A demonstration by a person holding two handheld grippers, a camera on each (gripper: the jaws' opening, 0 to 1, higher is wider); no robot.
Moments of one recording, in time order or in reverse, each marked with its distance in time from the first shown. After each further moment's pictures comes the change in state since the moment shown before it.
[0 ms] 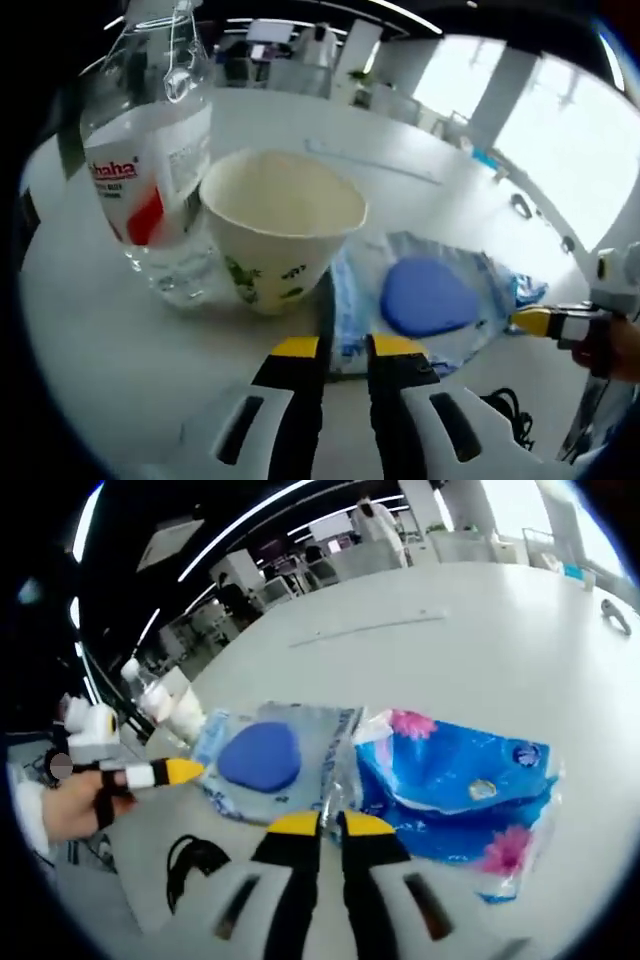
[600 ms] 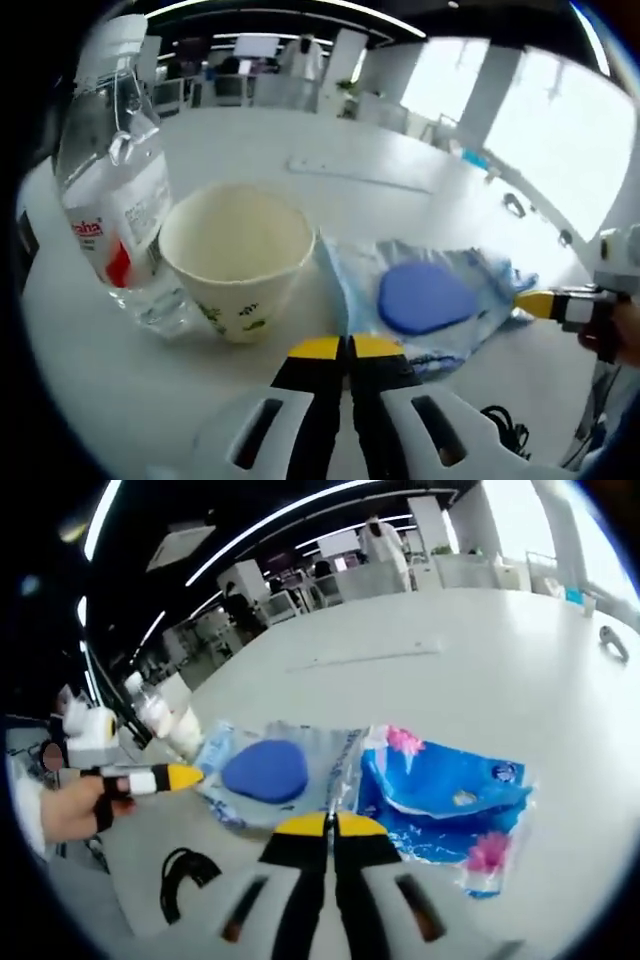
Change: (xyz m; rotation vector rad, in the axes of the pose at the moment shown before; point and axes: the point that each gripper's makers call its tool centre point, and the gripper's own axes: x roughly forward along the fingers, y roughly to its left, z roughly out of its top) left arm 0.005 -0.026 0.021 0.080 -0.066 -0.015; right arm -0.015 -0.011 0.031 -0.049 -0.082 0.003
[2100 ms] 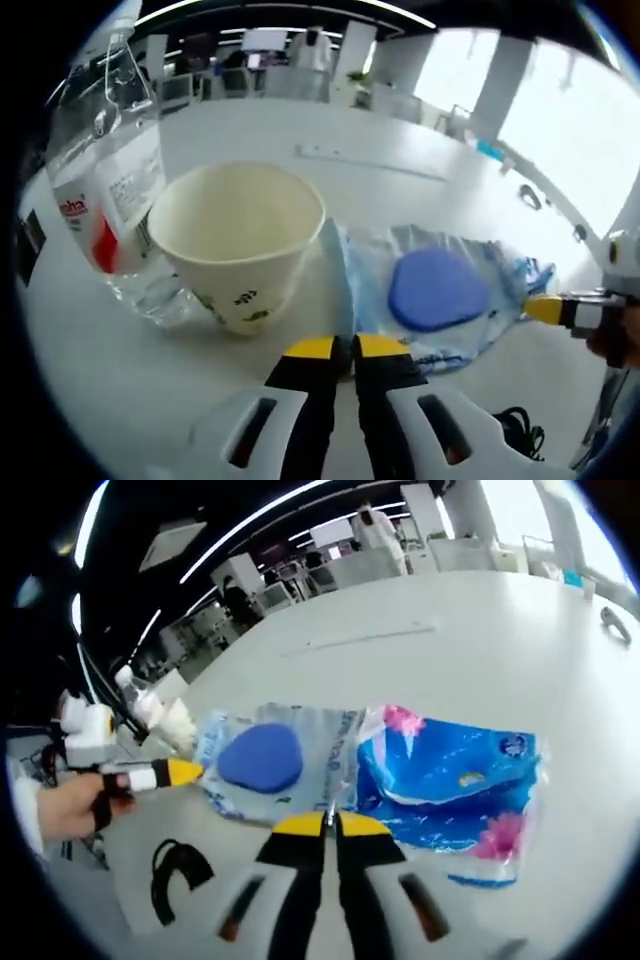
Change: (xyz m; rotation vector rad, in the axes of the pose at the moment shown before) left arm 0.011 0.014 -0.013 -0.023 0.040 0.067; right arm 0.011 -0.001 -0.019 -0.042 0.053 0.008
